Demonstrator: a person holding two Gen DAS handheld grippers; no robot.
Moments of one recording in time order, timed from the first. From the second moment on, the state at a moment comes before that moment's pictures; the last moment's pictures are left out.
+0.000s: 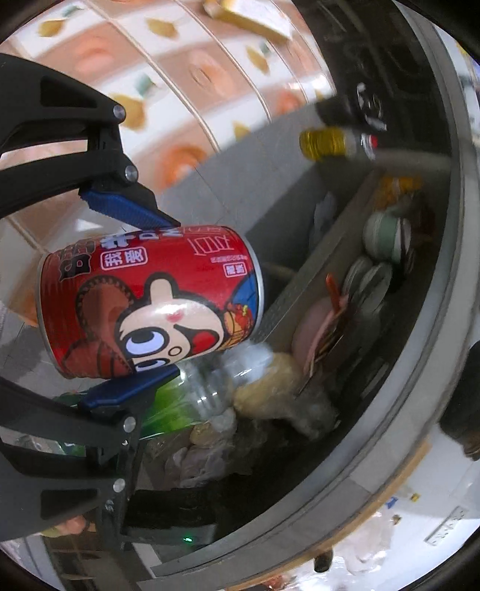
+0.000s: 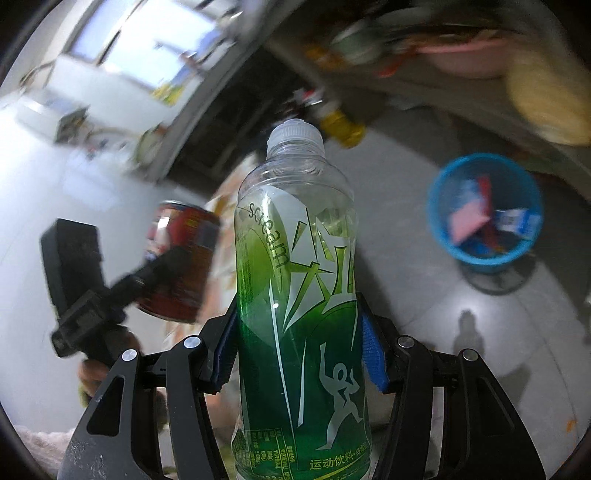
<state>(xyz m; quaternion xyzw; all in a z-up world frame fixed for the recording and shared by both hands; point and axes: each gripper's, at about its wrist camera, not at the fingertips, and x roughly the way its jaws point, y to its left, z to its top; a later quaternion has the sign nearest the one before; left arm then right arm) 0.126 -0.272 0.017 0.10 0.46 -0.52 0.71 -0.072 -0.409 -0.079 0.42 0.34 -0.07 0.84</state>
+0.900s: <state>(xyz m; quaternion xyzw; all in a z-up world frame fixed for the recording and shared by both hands) 0.201 -0.576 -0.239 0.20 0.67 -0.41 0.58 0.012 -0.577 -0.245 0.50 0.40 -0.24 0.73</state>
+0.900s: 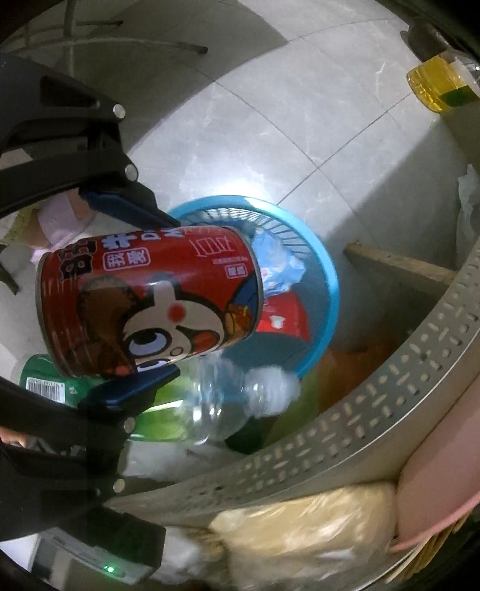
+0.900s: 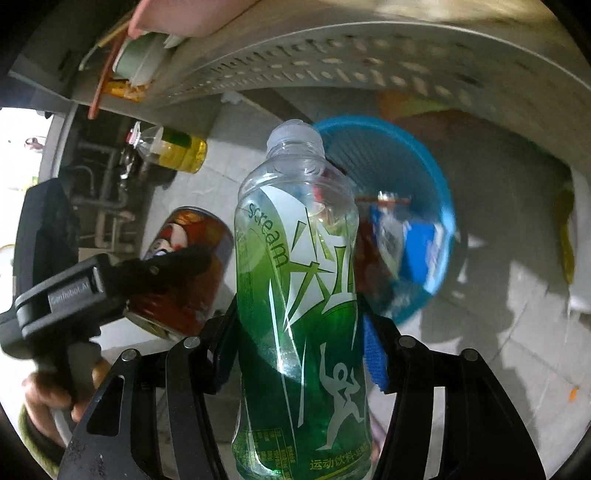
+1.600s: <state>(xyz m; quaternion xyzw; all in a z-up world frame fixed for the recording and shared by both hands) 0.179 -0.477 -0.080 0.14 0.57 -0.52 0.62 -0.044 -0.485 -0.196 0.37 0.37 -0.29 0.80</state>
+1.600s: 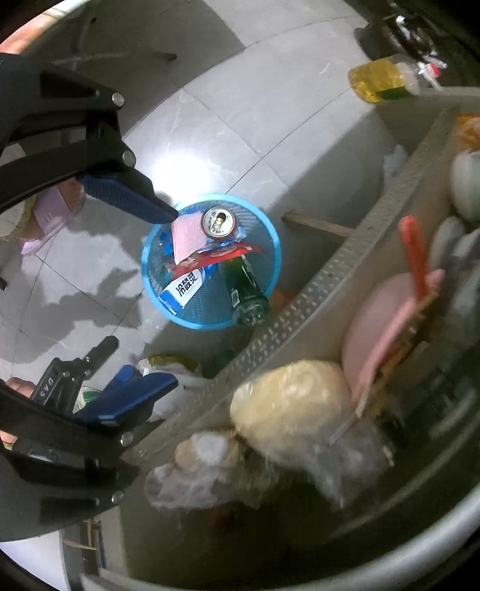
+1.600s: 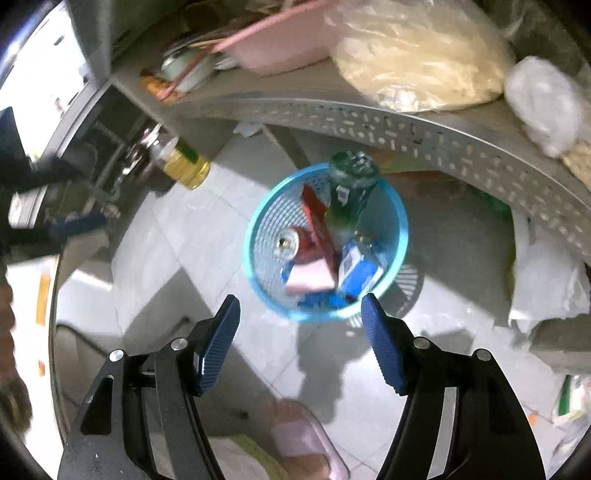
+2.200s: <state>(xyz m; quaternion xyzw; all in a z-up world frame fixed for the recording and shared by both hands) 0.176 -0.176 0.025 -0.02 0.42 -0.47 0.78 -0.023 -0.371 -0.061 0.19 0.32 -0.25 0.89</state>
